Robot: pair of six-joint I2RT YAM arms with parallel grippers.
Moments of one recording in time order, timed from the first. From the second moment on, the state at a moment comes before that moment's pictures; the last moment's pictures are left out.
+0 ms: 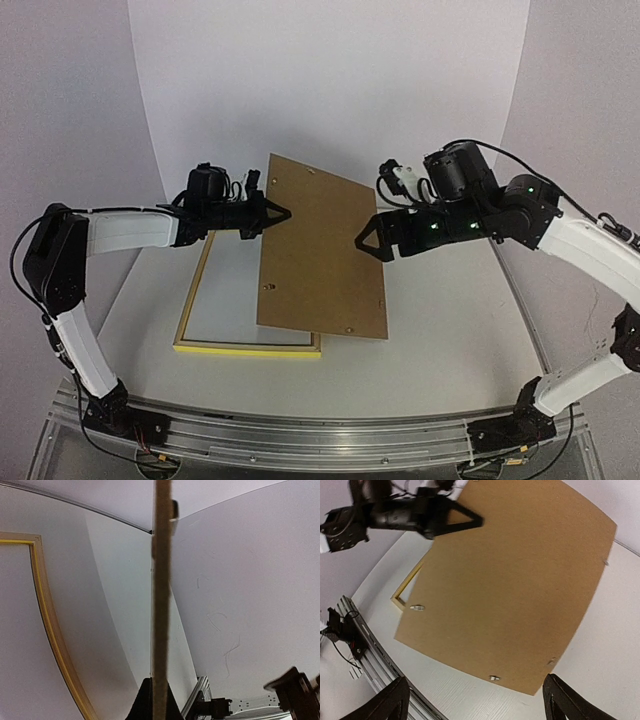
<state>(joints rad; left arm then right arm) -0.53 1.77 1.24 0.20 0.57 -0.89 0.98 1.41 1.51 -0.79 0.08 0.36</state>
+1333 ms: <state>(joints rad) -0.34 1.46 0.76 0.93 1.01 -1.37 0.58 1.50 0.98 0.28 -0.89 0.98</state>
